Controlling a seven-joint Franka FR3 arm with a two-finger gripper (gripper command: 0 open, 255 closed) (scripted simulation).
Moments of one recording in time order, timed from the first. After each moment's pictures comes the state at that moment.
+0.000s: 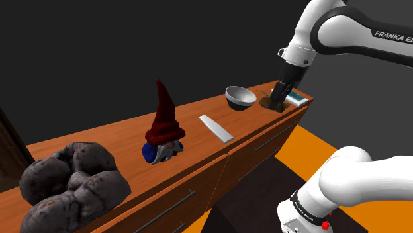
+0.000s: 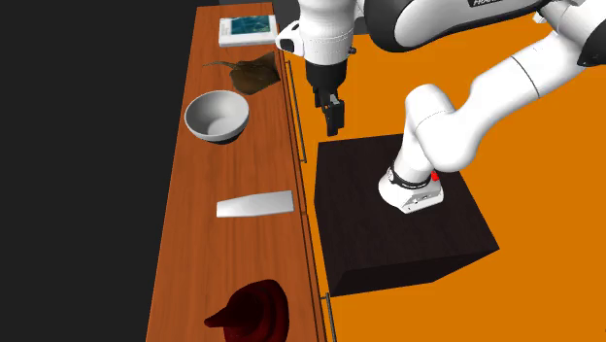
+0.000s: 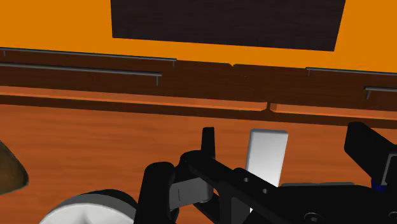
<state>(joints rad) -0.01 -0.79 0.00 -2.41 0.03 1.57 -0.13</state>
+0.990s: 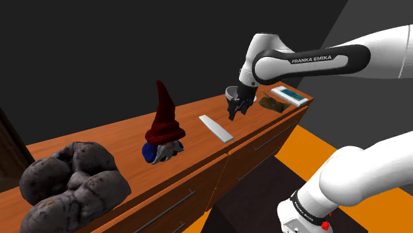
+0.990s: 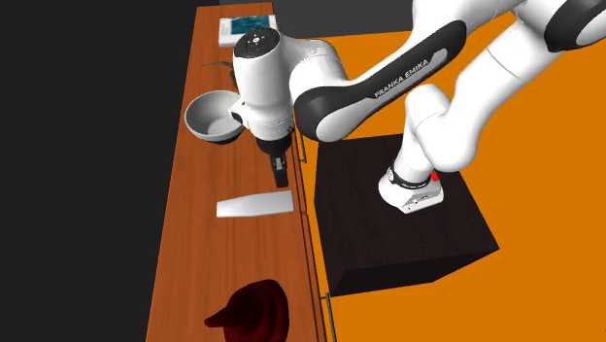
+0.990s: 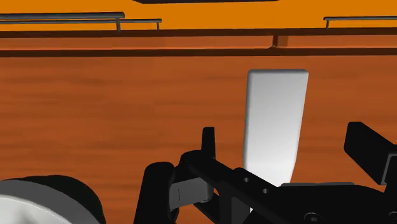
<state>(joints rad) 0.00 -0.40 0.11 -2.44 0.06 2.01 0.02</state>
